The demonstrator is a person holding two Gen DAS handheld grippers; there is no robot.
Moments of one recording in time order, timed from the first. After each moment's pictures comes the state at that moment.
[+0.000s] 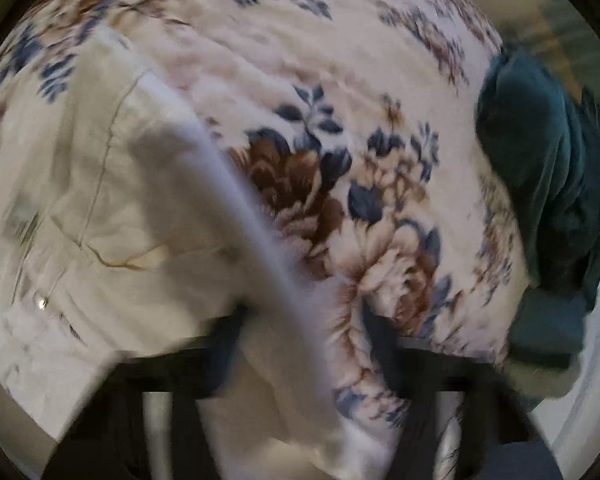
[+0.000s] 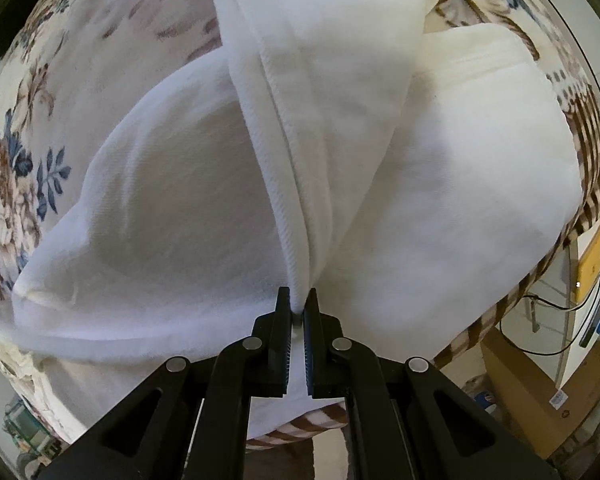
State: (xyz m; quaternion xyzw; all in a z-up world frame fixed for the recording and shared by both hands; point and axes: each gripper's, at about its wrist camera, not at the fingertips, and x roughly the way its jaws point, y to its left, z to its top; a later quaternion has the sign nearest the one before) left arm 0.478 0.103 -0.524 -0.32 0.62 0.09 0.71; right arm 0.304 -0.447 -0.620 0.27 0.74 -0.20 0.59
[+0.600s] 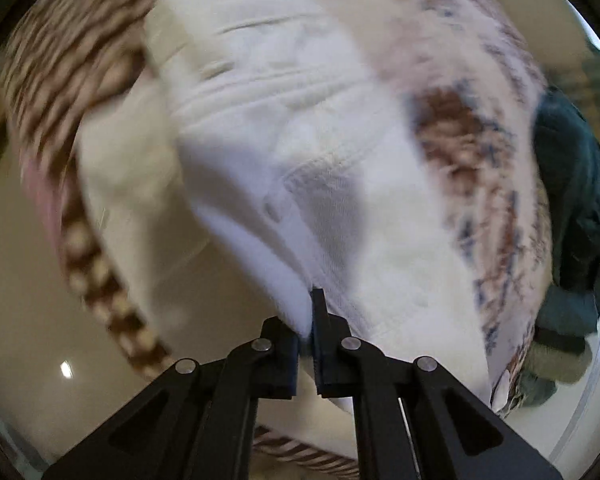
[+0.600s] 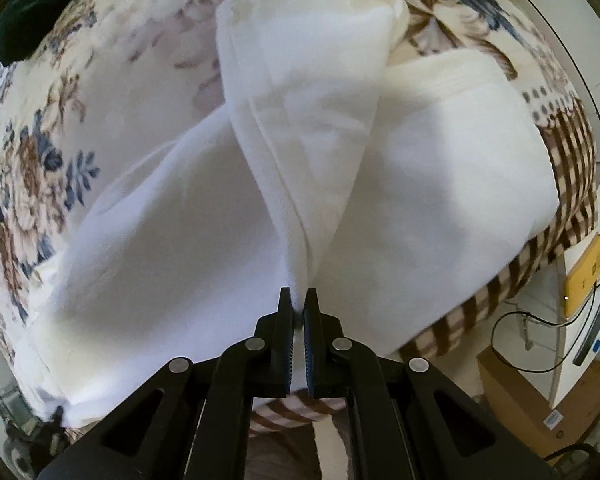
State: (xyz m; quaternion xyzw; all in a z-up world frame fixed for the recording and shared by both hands) left arm 0.237 0.170 -0.566 -0.40 0.60 0.17 0.67; right arm 0.263 -0.479 -0.587 0.25 0.72 -0.18 0.62
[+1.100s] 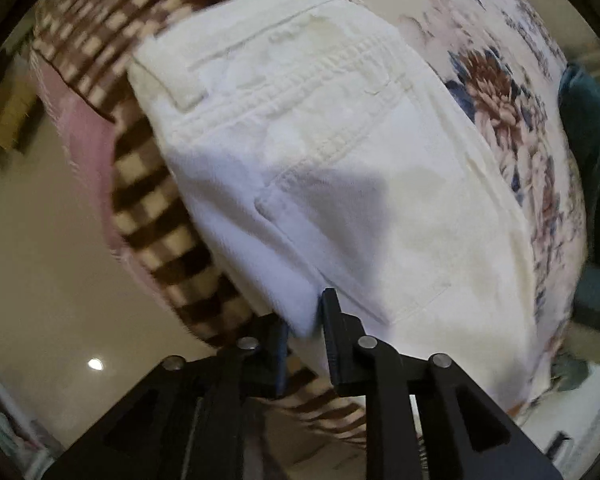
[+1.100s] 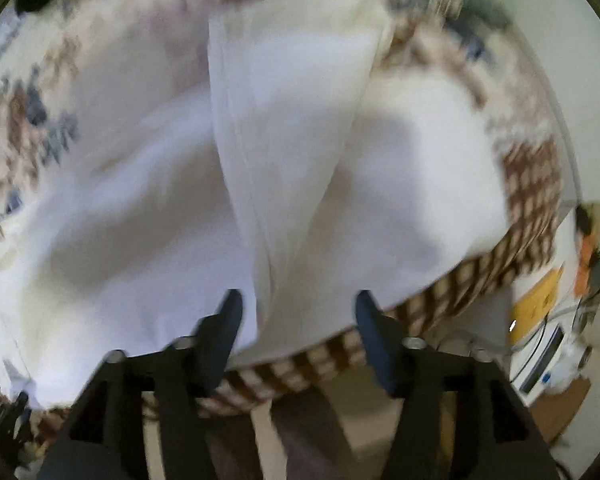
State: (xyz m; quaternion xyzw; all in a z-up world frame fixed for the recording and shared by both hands) left arm 0.204 0.158 -0.564 -0.34 0.63 0.20 0.67; right arm 0.236 -0.483 -0.552 0.13 0.70 -0.19 0.67
